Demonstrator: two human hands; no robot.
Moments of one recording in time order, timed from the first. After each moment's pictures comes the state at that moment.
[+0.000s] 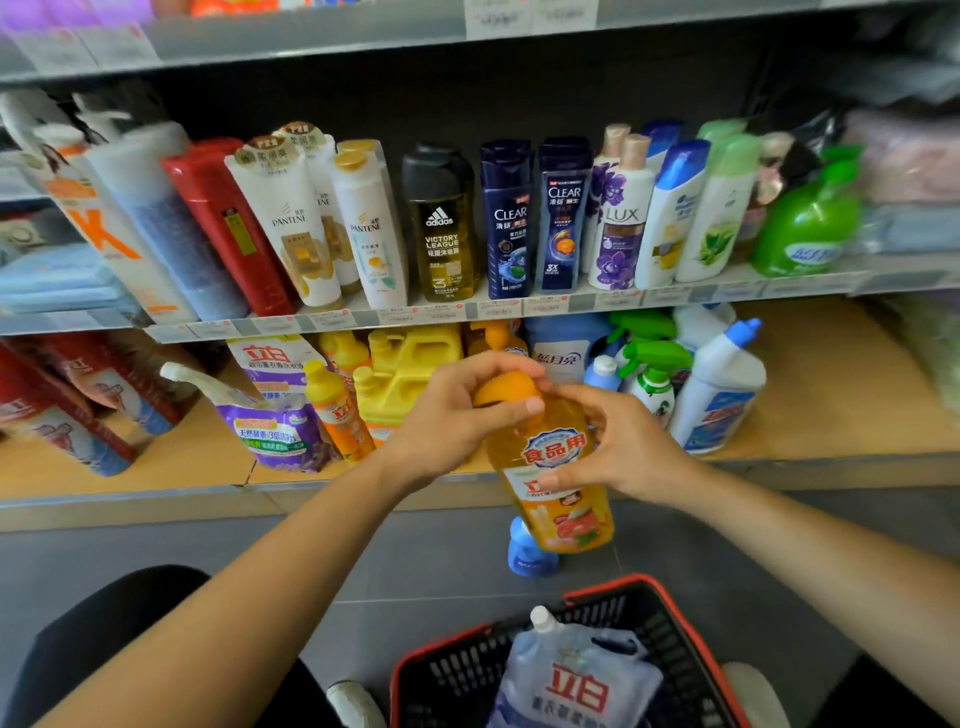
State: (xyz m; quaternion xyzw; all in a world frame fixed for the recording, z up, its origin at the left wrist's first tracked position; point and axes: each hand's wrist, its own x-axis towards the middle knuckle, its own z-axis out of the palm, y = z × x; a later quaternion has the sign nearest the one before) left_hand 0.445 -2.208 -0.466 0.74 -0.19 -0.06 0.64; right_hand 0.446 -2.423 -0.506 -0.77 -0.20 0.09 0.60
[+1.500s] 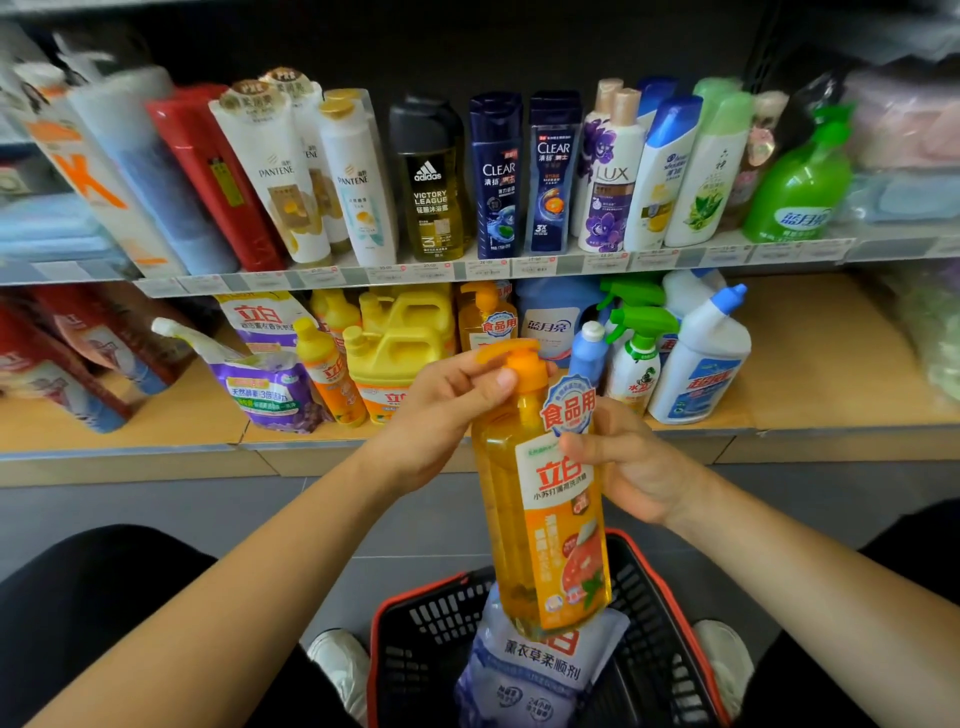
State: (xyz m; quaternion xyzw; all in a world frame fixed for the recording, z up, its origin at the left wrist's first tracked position) left_hand 0.399 -2.222 -0.475 0.60 -0.16 -0.15 0.77; right_hand 0.397 -2.430 -0.514 -0.51 -0.13 0.27 0.80
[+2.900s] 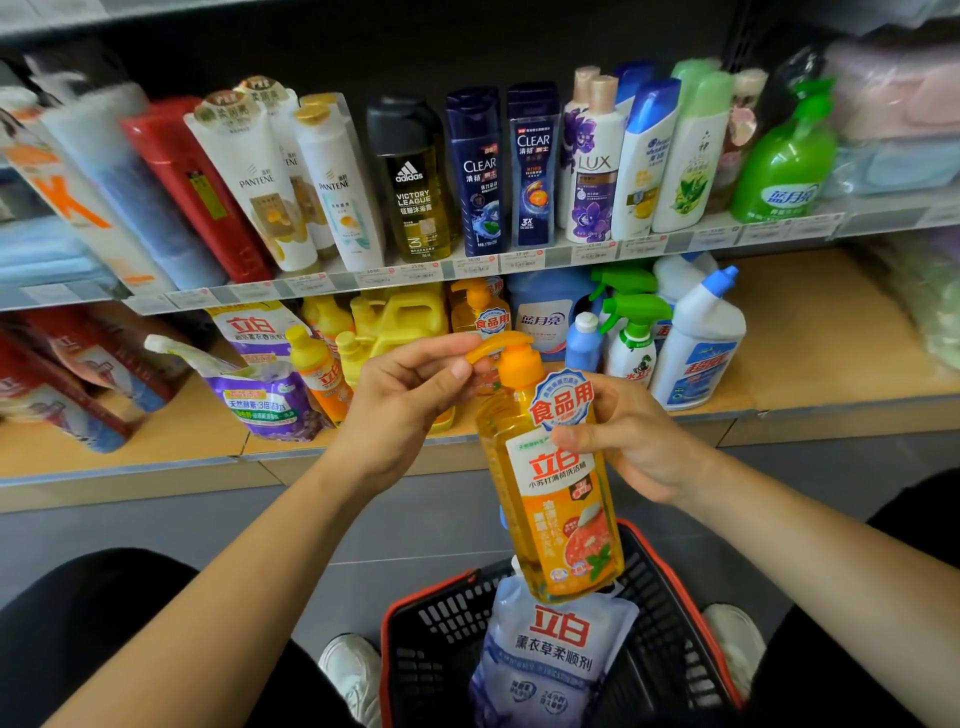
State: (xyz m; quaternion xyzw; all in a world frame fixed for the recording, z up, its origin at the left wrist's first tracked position) left_hand 0.400 -2.200 -0.474 0.60 -0.13 -0.03 0.79; right_hand 0.400 -2.438 -0.510 -0.59 -0.12 0.20 0.77
